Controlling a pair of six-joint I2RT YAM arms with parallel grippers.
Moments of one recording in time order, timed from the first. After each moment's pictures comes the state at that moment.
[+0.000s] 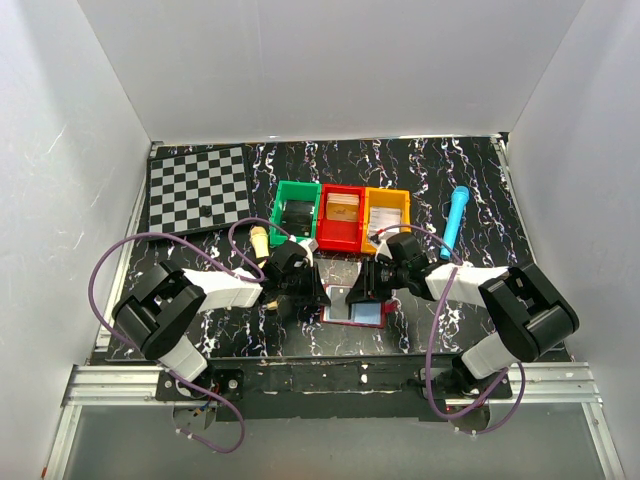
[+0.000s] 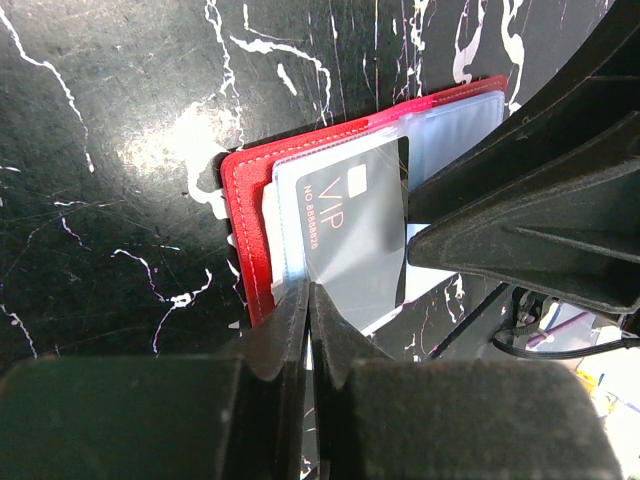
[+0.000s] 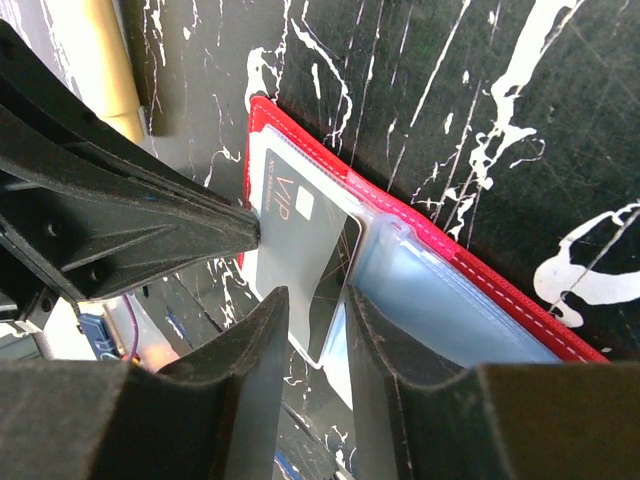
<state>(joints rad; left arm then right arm) -0.77 1.58 0.64 0.13 0.29 -0.79 0.58 1.51 0.55 0.10 -0.57 0.70</state>
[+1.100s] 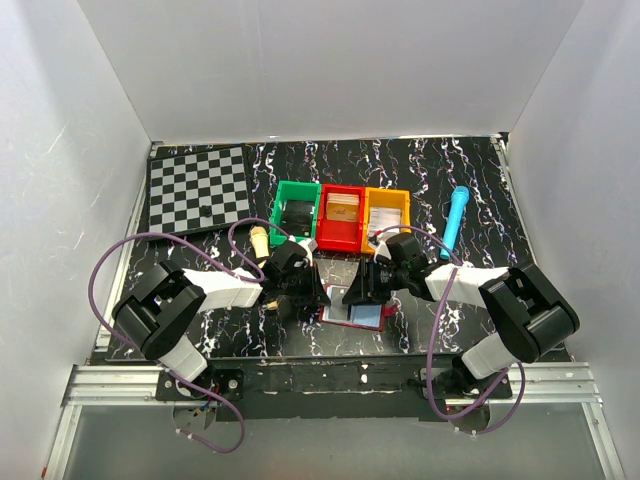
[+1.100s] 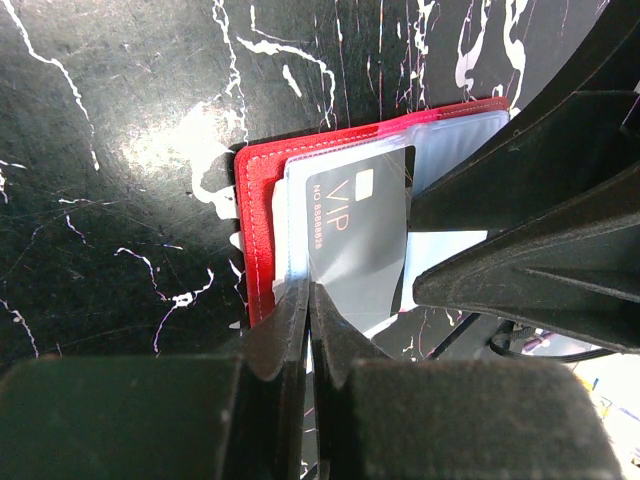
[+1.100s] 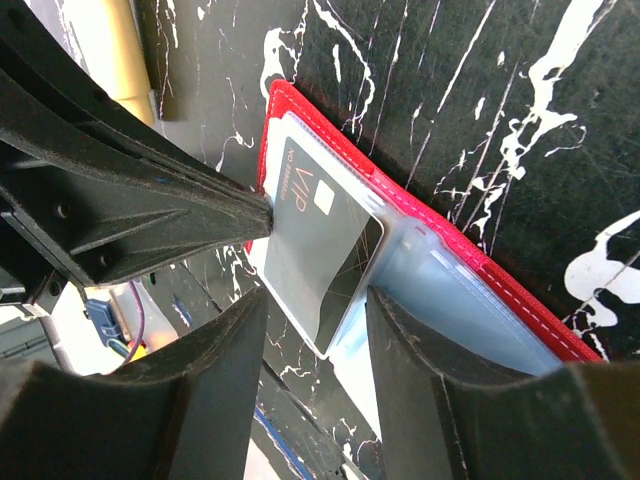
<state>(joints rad) -0.77 1.58 0.64 0.12 0.28 -0.80 0.58 1.50 0.54 0.10 -0.59 0.70</state>
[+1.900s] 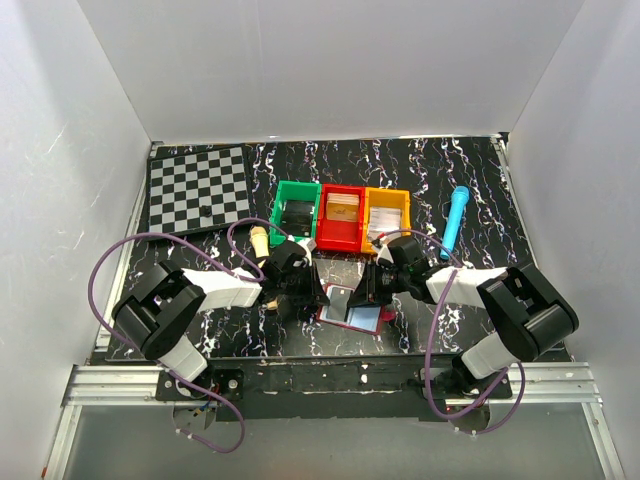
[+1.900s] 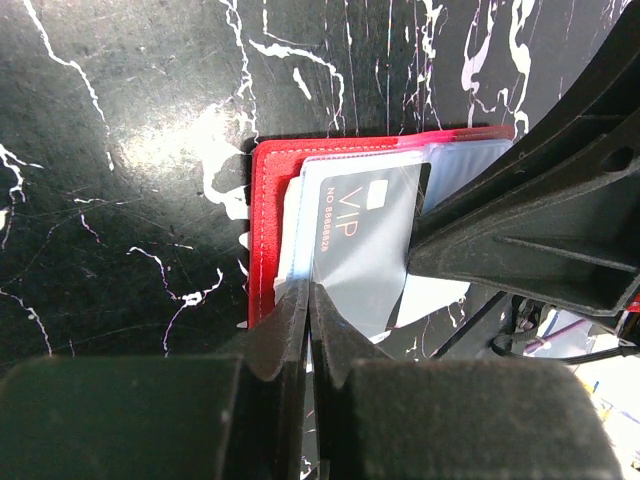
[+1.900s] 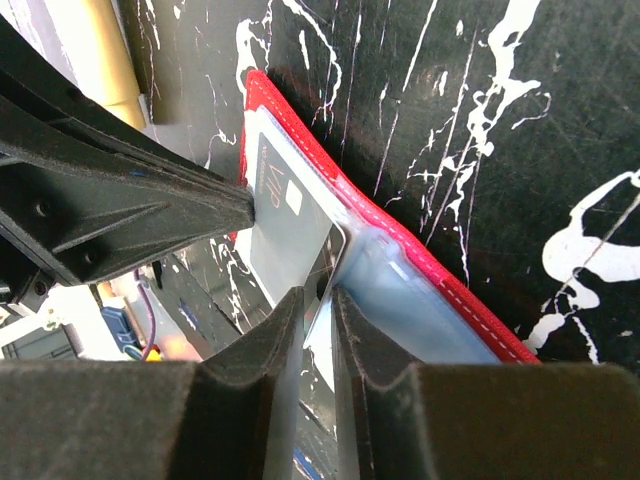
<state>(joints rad) -0.77 1.58 0.64 0.12 0.28 -0.80 0.58 1.51 0.51 0.15 -0.60 0.76</state>
